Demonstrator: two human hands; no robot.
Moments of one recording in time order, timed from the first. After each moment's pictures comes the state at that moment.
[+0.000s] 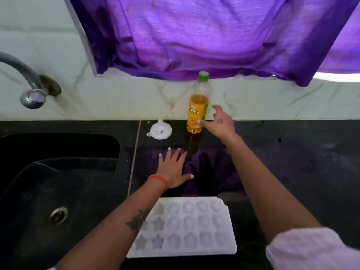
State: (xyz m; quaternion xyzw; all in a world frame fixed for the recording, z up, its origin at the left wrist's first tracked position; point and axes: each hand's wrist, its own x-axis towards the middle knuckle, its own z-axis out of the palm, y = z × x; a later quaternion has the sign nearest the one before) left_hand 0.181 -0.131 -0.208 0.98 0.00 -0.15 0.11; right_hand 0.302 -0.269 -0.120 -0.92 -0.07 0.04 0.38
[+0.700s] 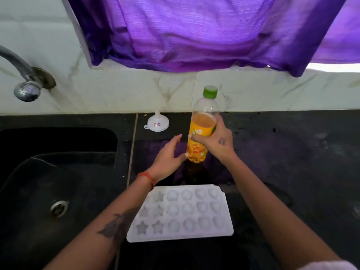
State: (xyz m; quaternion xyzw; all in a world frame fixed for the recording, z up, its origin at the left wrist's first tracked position) left_hand 0.158 -0.132 -0.186 0.84 0.05 -0.02 0.54; right_hand 0.220 -0.284 -0.140 -0.88 -0.07 -0.03 0.47
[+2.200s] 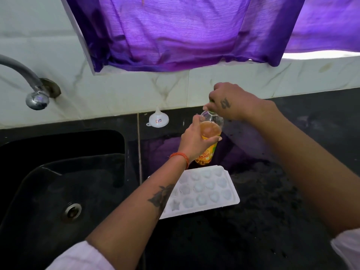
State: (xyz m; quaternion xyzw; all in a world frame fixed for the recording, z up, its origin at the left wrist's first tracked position) left_hand 0.145 -0.179 -0.136 0.88 -0.04 0.07 0.47; right_hand 0.181 -0.286 -0.007 -0.96 -0.29 -0.04 0.00
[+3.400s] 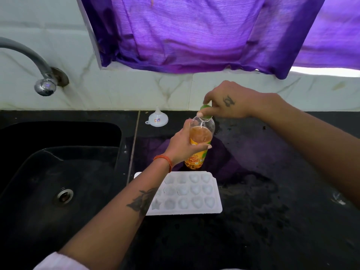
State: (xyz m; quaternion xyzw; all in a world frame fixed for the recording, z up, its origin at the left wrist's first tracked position) left_hand 0.139 -0.180 -0.133 0.87 -0.01 0.04 0.49; right_hand 0.198 -0.311 0.017 -0.90 -0.43 -0.01 -0.03
